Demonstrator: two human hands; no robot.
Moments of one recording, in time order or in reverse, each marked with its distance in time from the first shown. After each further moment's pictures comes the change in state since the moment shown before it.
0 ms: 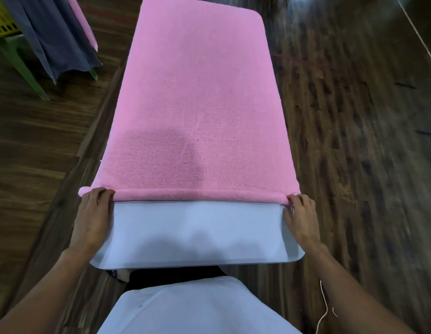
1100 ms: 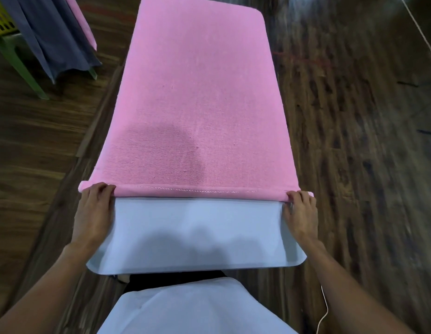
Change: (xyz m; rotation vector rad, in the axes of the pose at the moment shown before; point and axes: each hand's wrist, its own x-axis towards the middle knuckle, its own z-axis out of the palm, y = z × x) left_hand 0.023 0.002 0.001 0.028 0.081 0.044; right_hand 0.020 -0.012 0.002 -0.072 0.067 0.004
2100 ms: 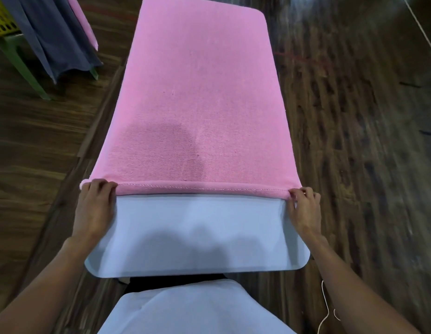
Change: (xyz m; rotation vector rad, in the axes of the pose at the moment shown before) left_hand 0.020 -0.004 -0.001 0.029 0.055 0.059; right_hand 0.021 -0.001 -0.004 -0.026 -0.031 0.057
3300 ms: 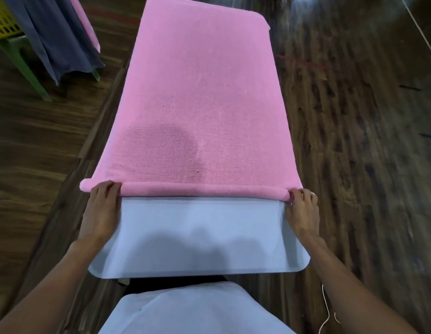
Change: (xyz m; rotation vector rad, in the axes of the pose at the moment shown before) left_hand -0.008 0.011 0.001 -0.079 -0.079 -0.037; right_hand -0.002 -0.001 0.005 -0.041 -0.018 -0.071
